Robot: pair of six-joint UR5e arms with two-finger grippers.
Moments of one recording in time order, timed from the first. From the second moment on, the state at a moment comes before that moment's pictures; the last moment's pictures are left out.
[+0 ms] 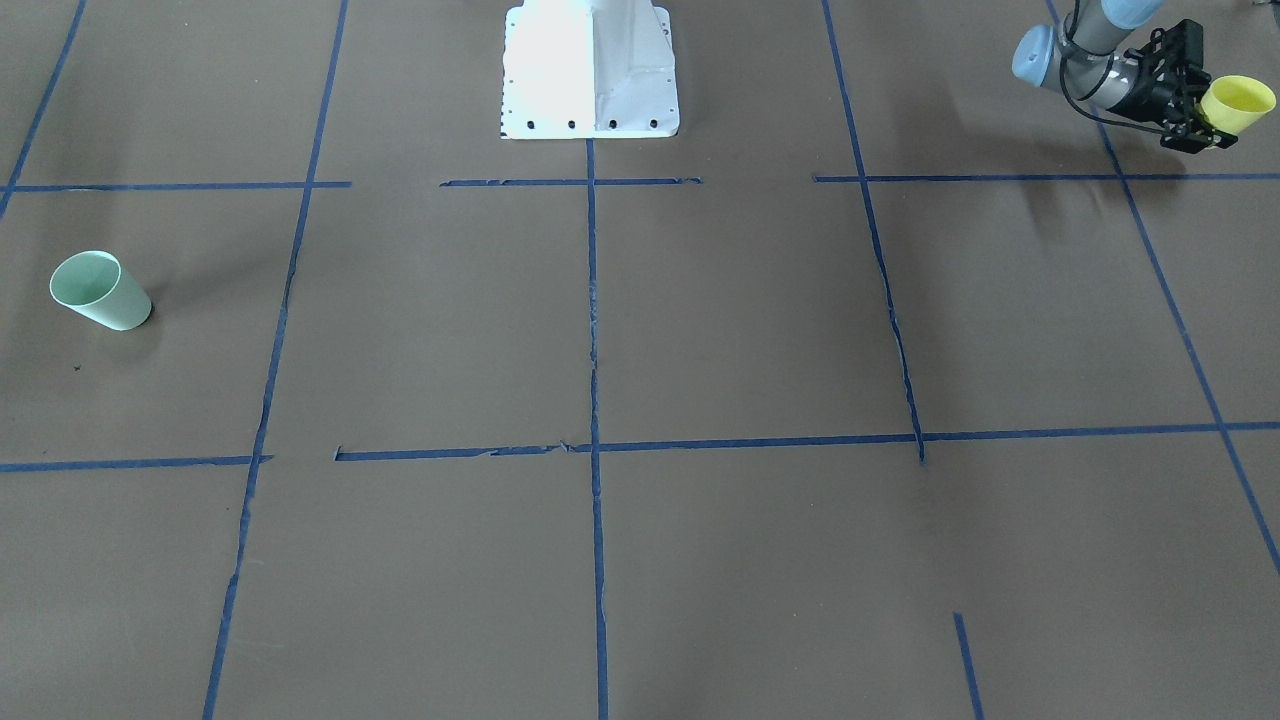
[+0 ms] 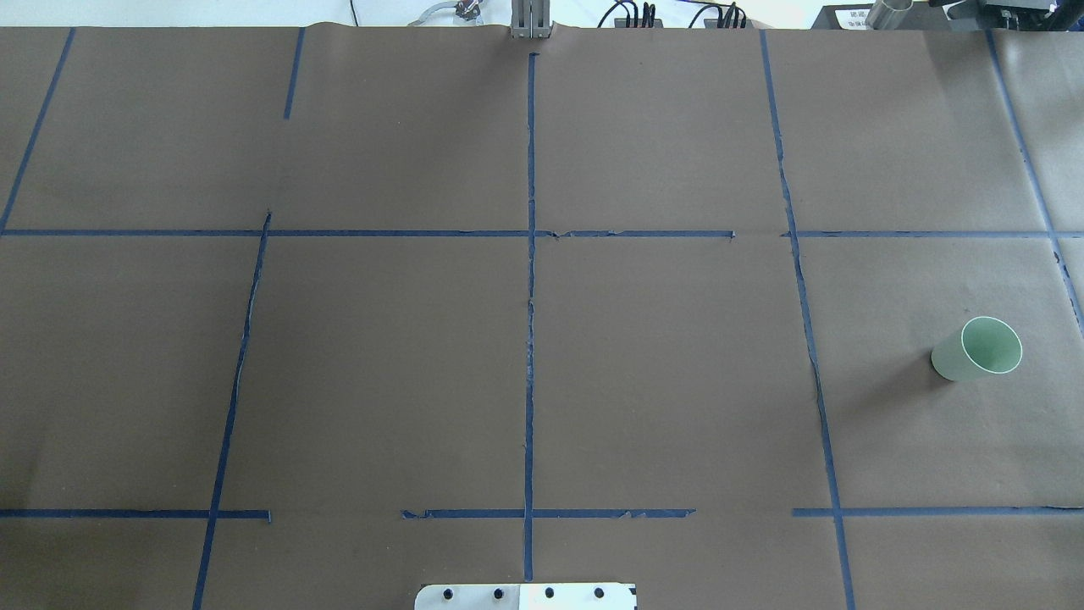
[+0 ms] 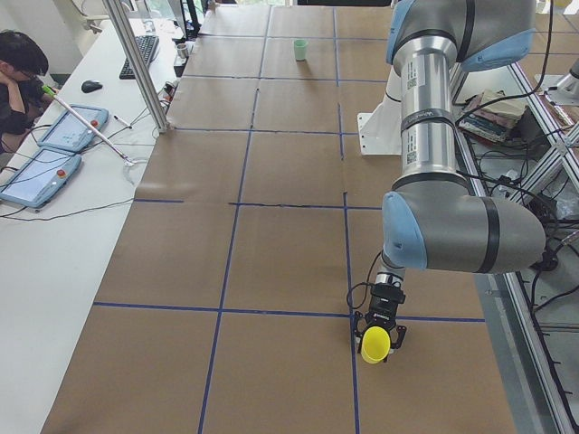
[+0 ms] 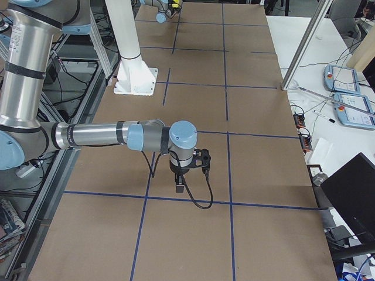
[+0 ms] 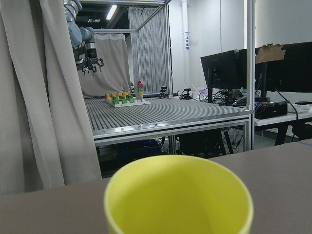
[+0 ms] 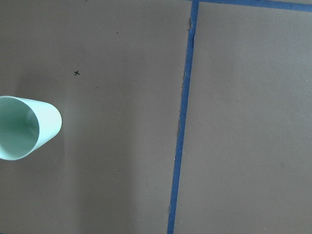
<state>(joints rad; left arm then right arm) 0.14 -1.02 -1.76 -1.27 -1.34 -3.12 1.52 -1.86 1.94 -1.71 2.34 -0.09</state>
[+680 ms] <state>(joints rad) -0.08 -0.99 -1.56 -1.60 -1.06 -2.86 1.52 -1.86 1.94 -1.71 2.35 -0.09</state>
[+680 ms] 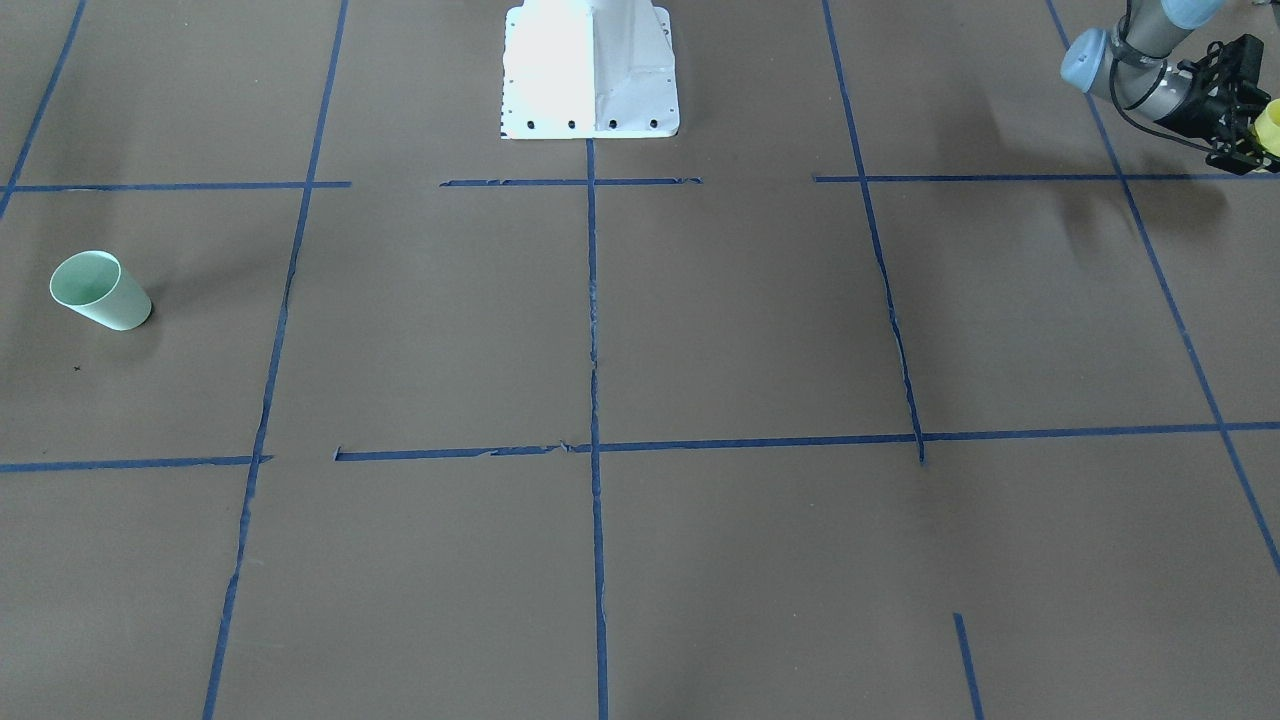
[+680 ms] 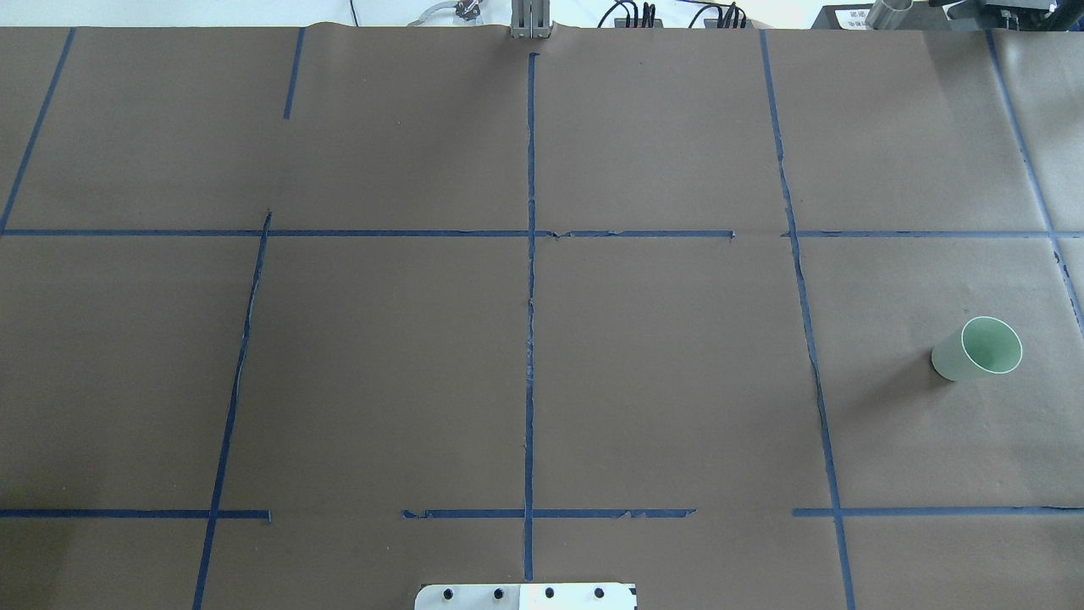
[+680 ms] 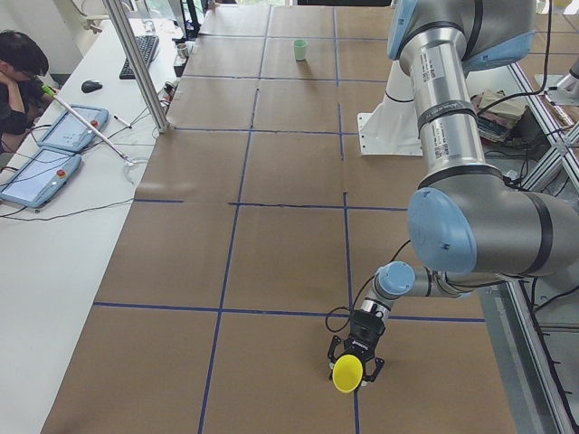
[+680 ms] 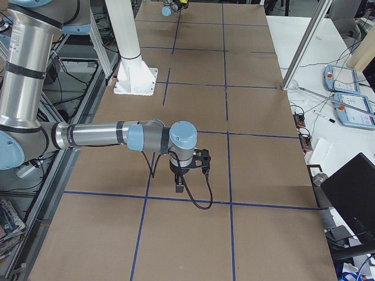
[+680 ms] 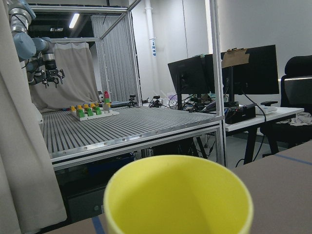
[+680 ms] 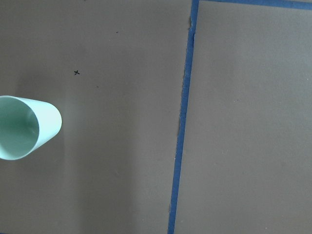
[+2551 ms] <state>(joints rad) -1.07 -1.64 -1.47 -2.61 -1.22 -1.06 1.52 -1.85 1.93 -1.71 2.37 -0.09</state>
